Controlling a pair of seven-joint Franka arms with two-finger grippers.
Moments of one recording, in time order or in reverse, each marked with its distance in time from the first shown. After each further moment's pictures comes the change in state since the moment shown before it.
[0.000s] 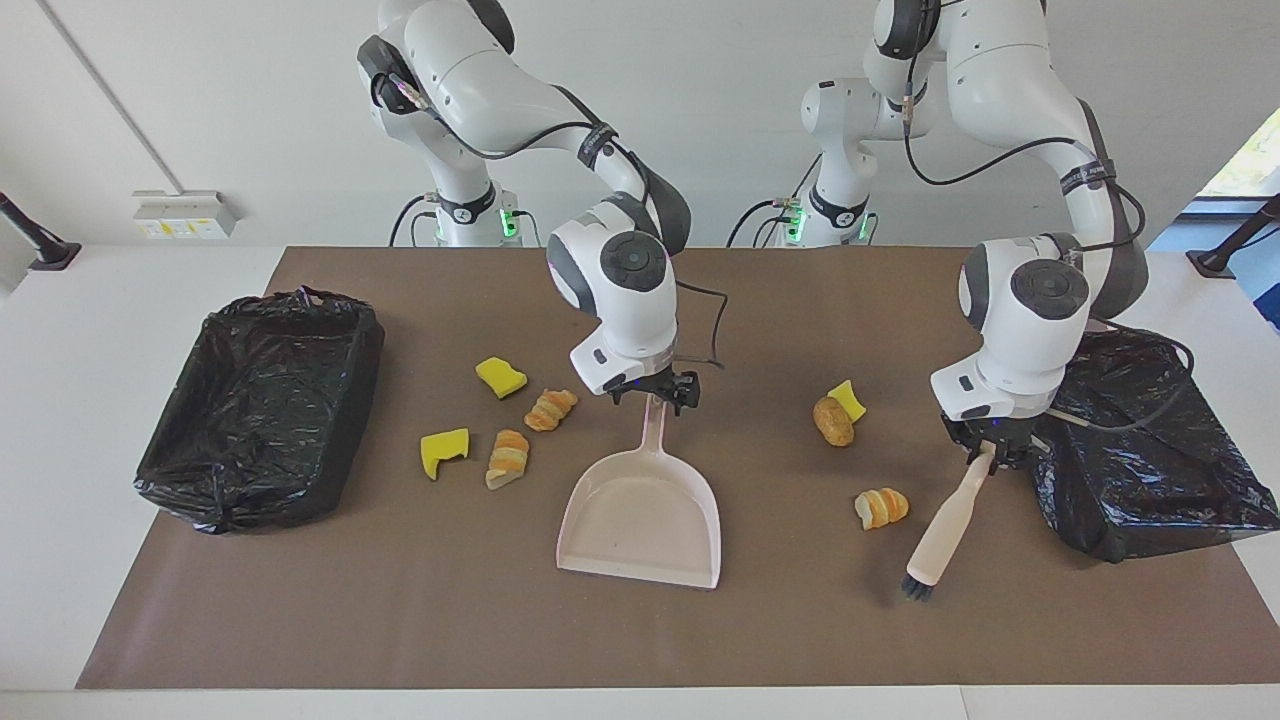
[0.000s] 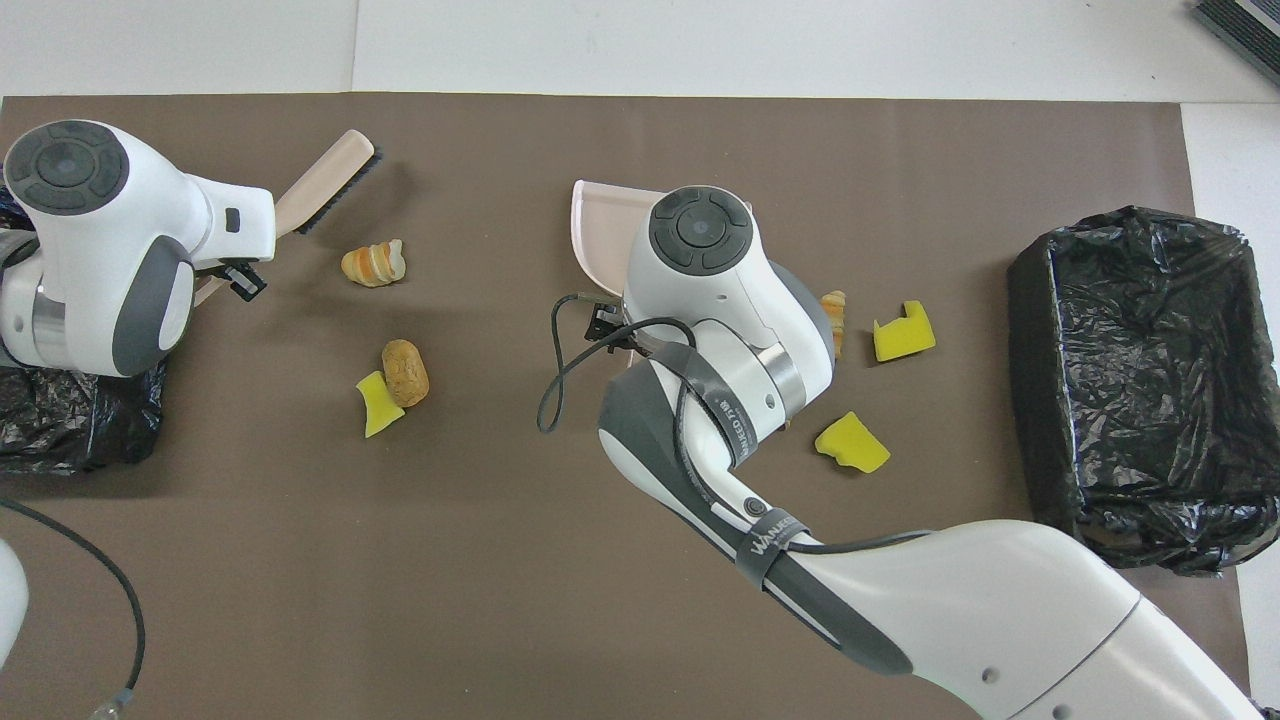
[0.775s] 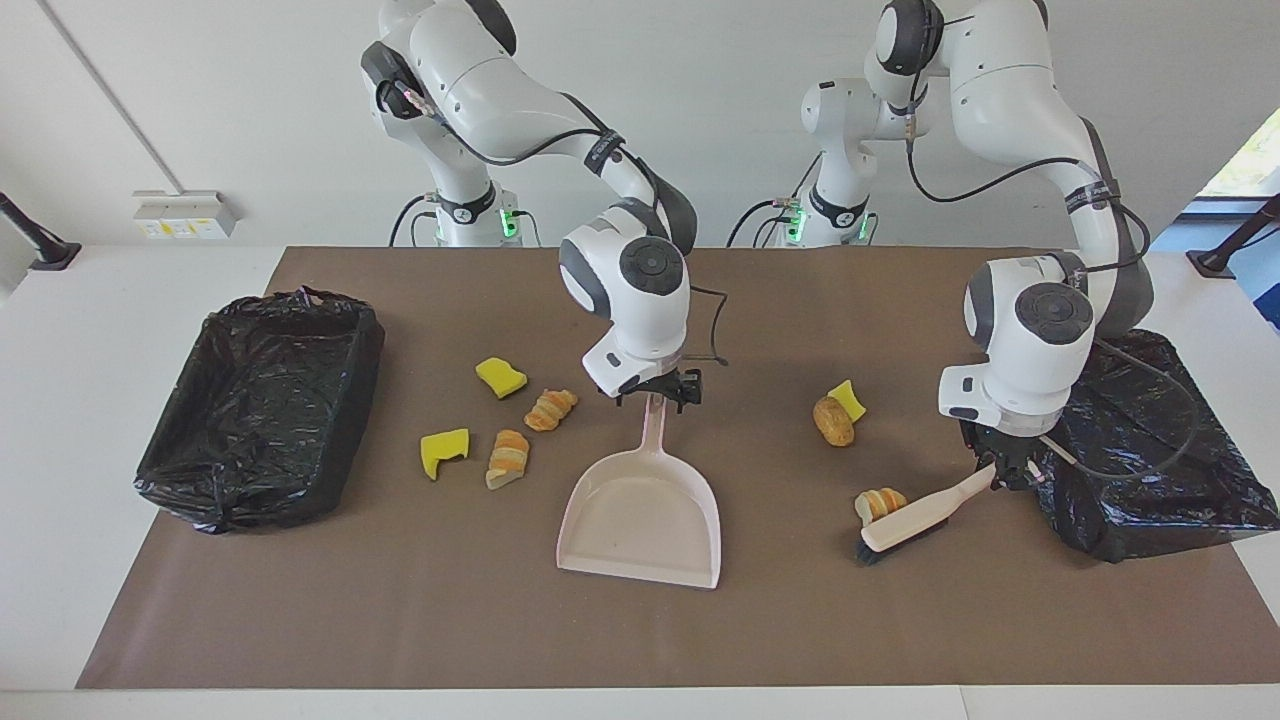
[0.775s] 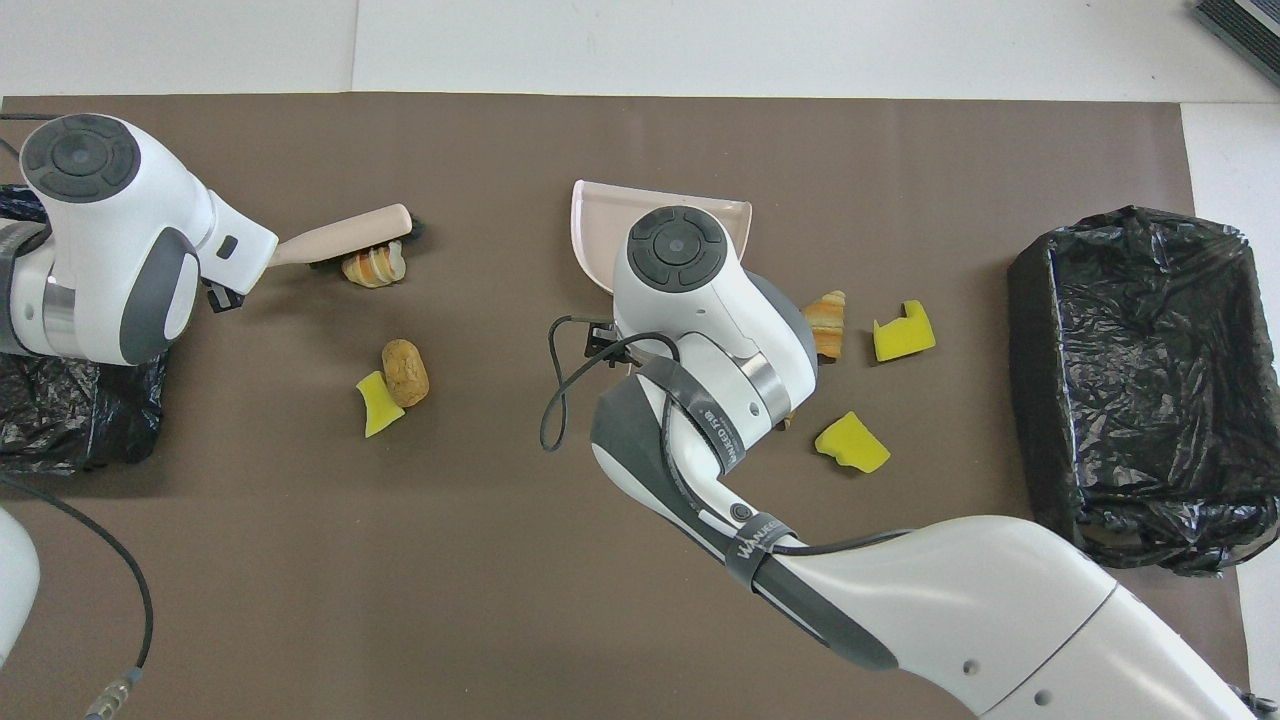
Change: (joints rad) left arm 0.005 0.020 -0.001 0.010 0.002 -0.048 0.458; right arm -0.007 0.021 0.020 -0.018 -0.046 -0.001 -0.045
